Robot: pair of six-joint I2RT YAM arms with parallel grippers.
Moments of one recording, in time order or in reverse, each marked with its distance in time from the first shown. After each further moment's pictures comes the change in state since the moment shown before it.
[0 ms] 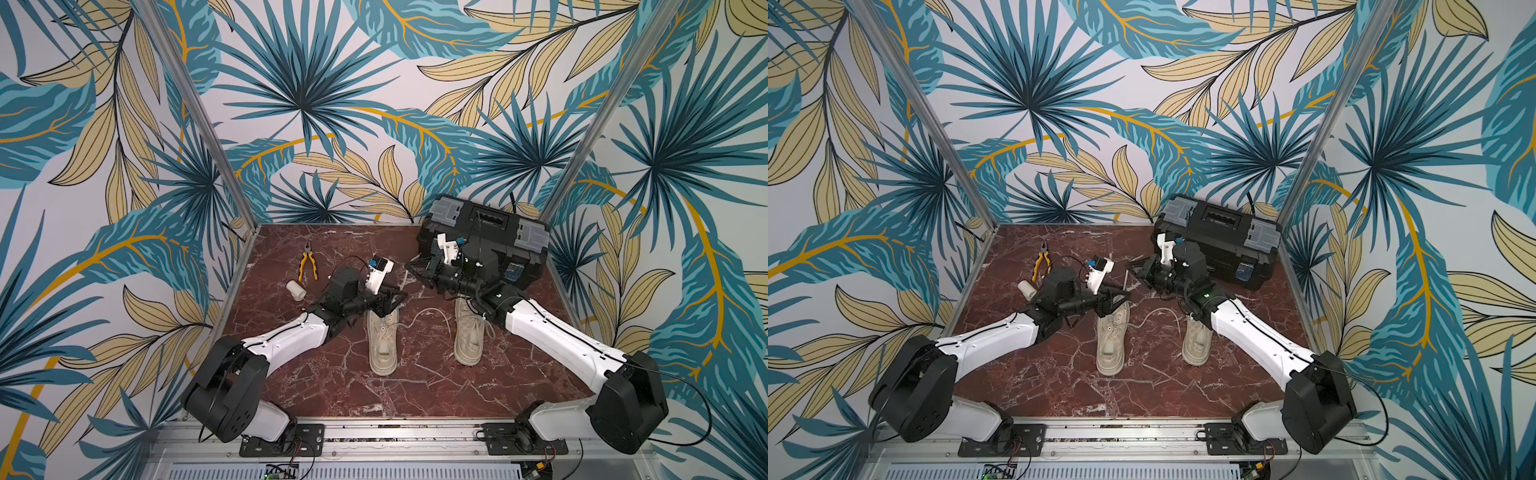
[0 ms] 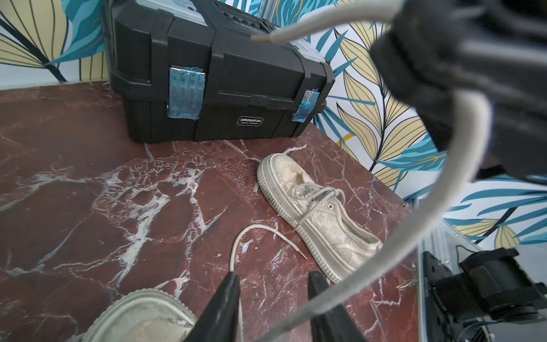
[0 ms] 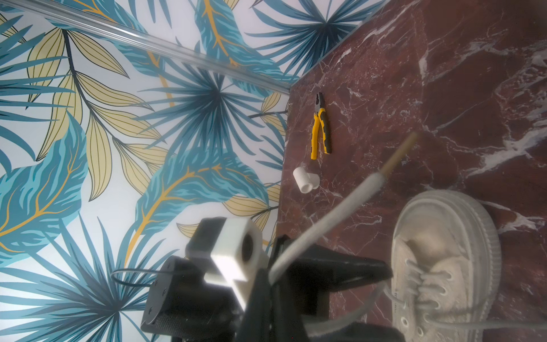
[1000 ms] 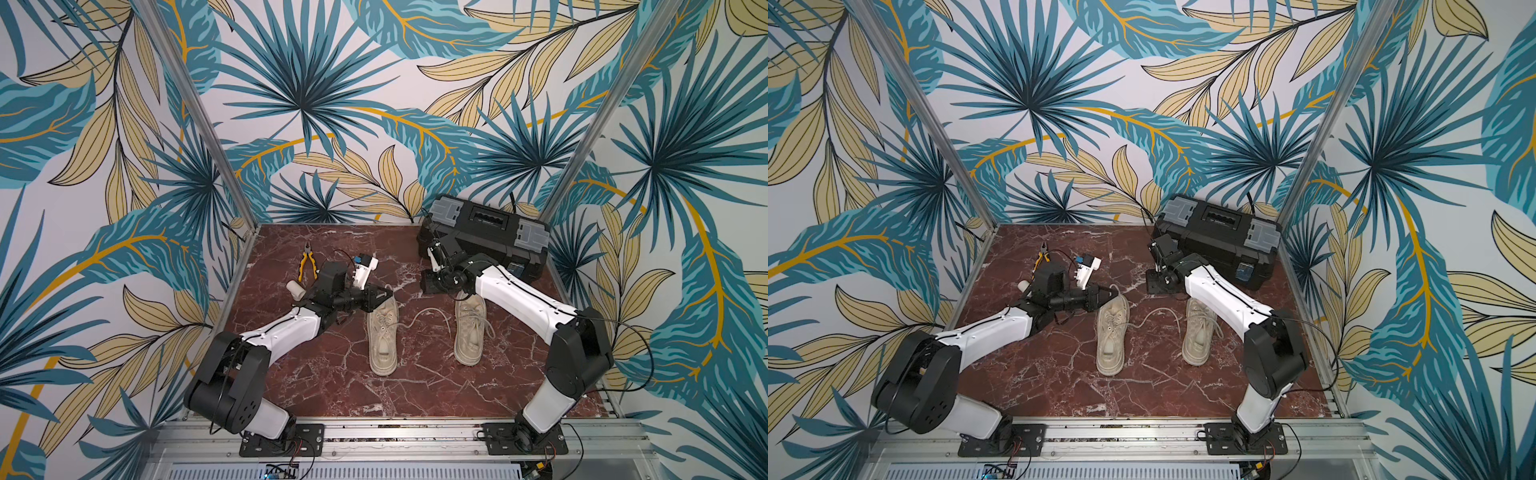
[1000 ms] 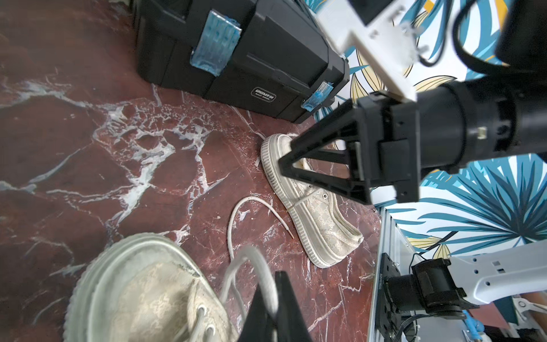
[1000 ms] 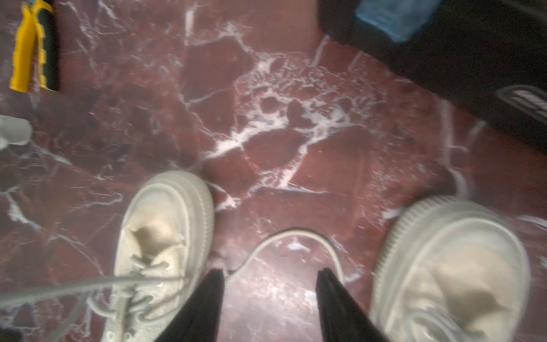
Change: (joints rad) left arm 0.145 0.039 -0.009 -0.087 0.182 -0.182; right arm -0.013 0.293 0.335 -0.807 0.505 -0.737
